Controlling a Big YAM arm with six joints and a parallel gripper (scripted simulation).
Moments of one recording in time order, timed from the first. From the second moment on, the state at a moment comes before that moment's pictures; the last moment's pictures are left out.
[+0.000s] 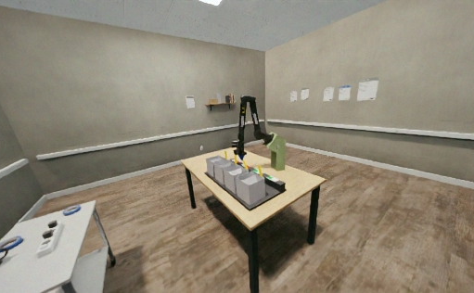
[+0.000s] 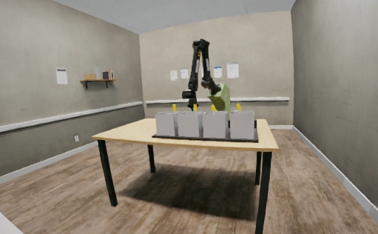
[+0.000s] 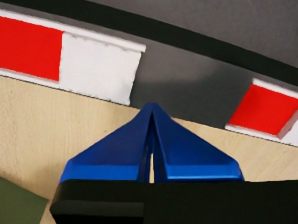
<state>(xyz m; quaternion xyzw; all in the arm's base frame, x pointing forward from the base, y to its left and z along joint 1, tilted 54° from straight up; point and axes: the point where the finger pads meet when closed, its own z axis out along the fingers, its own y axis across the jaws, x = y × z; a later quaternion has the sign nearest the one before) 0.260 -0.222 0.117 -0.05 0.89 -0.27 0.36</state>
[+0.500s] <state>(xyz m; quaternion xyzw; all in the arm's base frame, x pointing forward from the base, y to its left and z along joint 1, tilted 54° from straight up) 0.260 -0.222 0.117 0.13 0.88 -0.19 0.41</state>
